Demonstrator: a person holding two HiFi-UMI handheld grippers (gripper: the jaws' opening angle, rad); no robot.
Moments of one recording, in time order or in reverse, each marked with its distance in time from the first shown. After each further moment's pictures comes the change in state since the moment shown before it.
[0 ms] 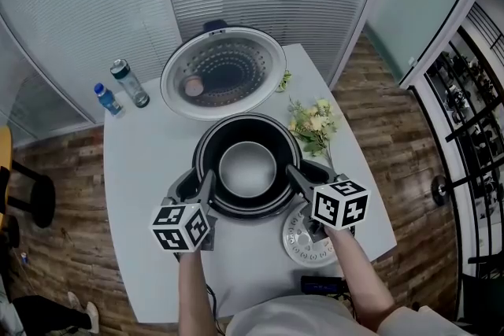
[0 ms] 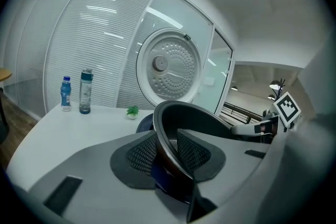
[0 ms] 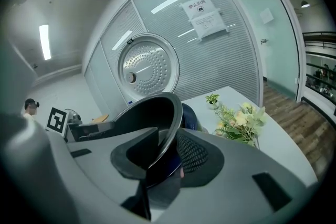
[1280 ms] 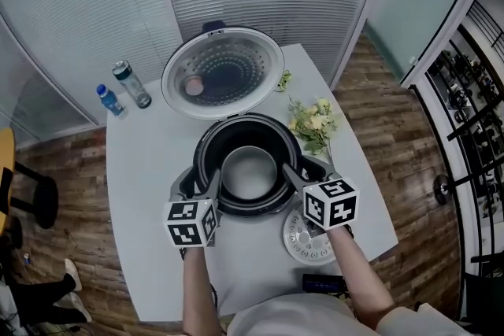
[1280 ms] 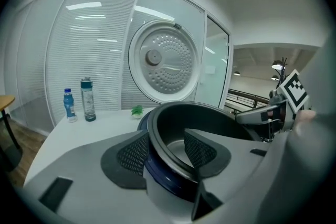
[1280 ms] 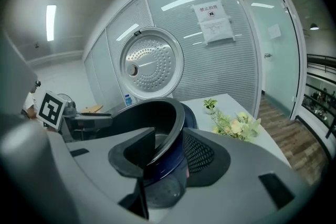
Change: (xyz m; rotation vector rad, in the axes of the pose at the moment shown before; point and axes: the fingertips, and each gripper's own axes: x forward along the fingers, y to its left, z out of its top) left arm 0.010 0.004 -0.012 0.140 0.056 0.084; right arm 0.009 0.000 -0.004 -0.142 0.007 -0.072
